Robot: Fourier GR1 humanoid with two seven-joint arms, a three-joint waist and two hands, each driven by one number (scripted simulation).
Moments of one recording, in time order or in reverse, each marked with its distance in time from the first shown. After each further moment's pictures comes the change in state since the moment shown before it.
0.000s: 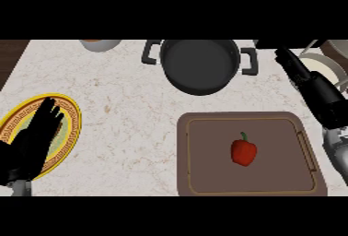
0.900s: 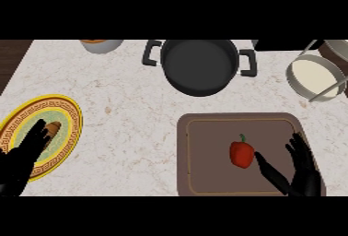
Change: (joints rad) left arm 0.096 0.098 0.014 0.142 -0.053 -0.086 -0.028; right arm 0.580 0.450 -0.134 0.132 -0.022 -0.597 -0.343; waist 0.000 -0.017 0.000
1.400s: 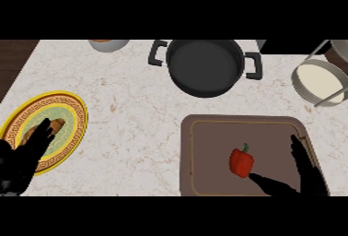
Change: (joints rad) left arm -0.034 -0.004 -0.012 0.067 -0.026 -0.028 -0.028; right arm 0.041 -0.231 0.196 -0.212 0.223 0.049 0.543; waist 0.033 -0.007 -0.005
